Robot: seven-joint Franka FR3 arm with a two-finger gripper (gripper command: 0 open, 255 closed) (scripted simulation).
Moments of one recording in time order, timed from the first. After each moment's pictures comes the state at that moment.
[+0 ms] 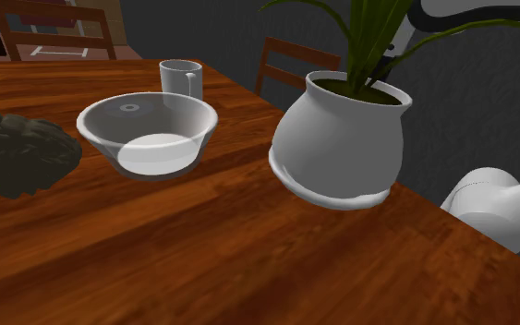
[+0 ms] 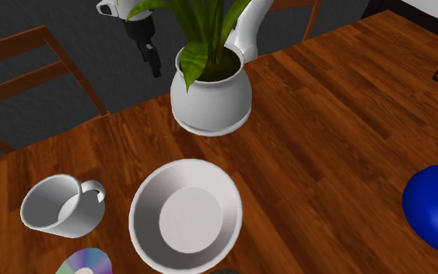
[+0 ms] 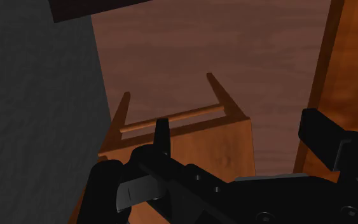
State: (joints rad) arm 0.01 -0.75 -0.01 -2.44 0.04 1.72 0.14
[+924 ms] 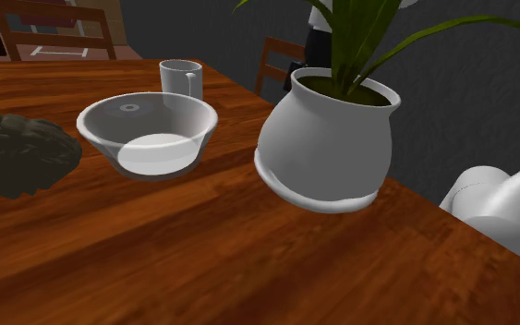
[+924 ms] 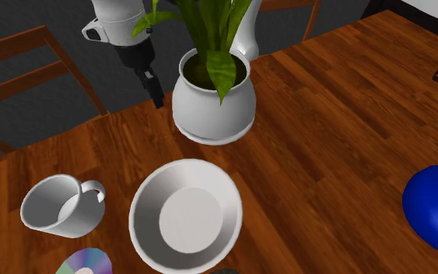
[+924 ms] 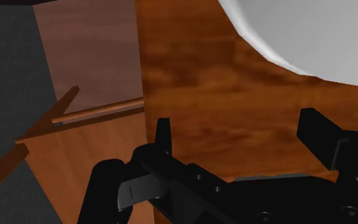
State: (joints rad) arm 0.11 -0.47 0.16 -2.16 0.16 1.73 0.34
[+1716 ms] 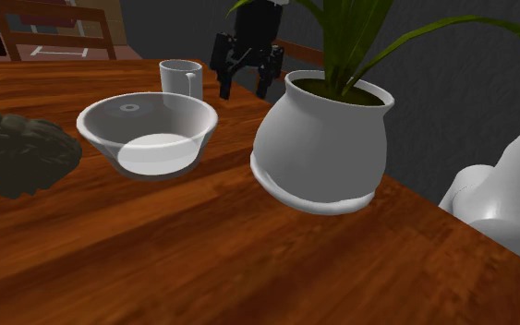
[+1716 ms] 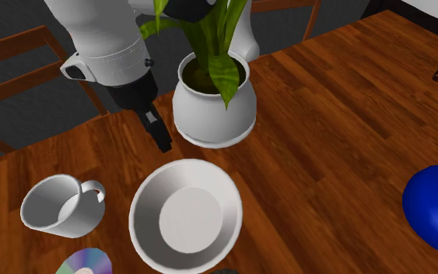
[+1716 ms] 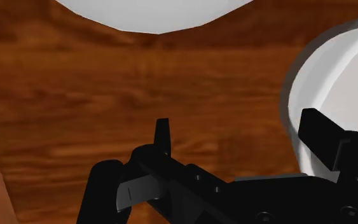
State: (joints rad) arm 0.17 -0.12 0.31 -1.74 0.17 1.68 0.55
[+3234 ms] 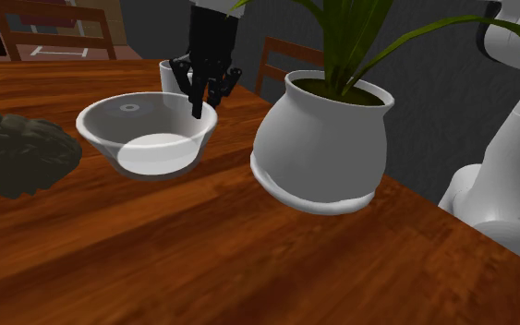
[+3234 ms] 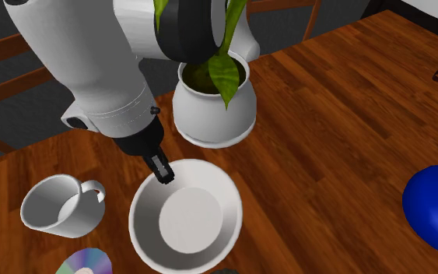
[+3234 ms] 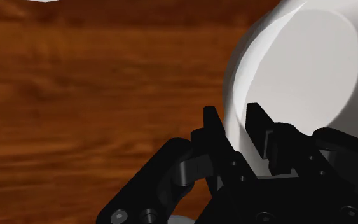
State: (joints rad) arm 0.23 0.09 0.37 -1.58 0.12 1.73 0.64
